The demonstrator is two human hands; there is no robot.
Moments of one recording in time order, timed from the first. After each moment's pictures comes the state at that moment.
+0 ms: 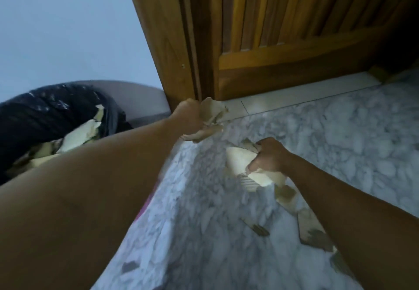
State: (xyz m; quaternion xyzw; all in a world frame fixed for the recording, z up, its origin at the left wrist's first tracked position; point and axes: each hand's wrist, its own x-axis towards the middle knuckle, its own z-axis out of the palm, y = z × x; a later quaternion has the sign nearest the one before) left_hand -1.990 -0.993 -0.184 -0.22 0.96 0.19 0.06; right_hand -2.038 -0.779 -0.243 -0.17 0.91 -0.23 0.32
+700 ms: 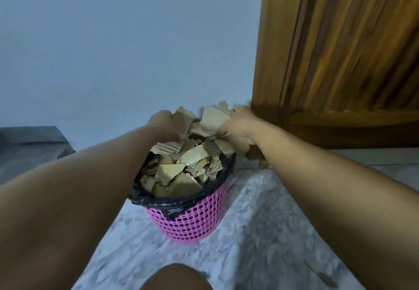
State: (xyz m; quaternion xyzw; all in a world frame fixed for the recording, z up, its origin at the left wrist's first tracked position) left_hand -1.764 -1.166 -0.043 -0.41 0.89 0.19 -0.05; right_hand -1.900 -1.017 -0.049 -0.29 0.84 -0.41 0.22
